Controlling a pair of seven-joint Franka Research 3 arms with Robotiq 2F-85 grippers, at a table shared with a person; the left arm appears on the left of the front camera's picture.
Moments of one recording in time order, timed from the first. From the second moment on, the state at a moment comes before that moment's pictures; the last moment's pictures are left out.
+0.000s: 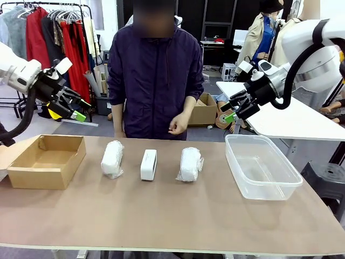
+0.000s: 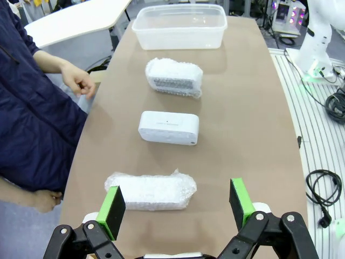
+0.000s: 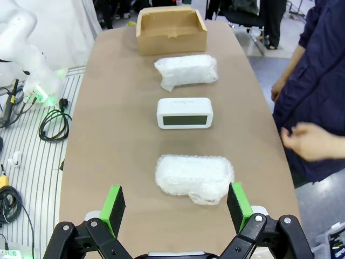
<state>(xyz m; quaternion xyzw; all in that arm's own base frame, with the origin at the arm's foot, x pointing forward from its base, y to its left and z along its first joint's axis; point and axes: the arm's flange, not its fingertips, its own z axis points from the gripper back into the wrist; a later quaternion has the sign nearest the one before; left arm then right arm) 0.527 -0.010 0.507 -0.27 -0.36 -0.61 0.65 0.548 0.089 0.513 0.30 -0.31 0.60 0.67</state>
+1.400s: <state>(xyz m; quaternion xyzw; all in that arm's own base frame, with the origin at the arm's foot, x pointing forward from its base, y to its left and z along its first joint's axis) 0.527 -0.010 0.507 -0.27 -0.36 -0.61 0.65 0.548 0.089 0.513 0.30 -0.31 0.60 0.67</state>
